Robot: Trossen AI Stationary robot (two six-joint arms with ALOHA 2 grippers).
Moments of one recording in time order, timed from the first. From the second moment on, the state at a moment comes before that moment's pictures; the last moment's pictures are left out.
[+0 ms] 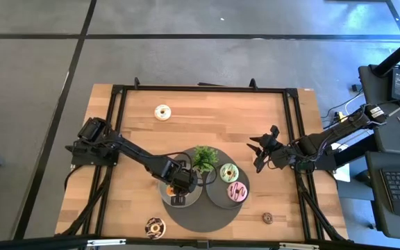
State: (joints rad) left arm -0.36 1.85 1.23 -0.58 -0.03 -0.43; right arm 0.43 0.89 0.47 -0.33 0.81 0.51
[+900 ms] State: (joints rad) left arm -0.63 1.71 1.19 -0.80 0.00 -0.80; right arm 0.43 0.89 0.47 -0.33 0.81 0.51
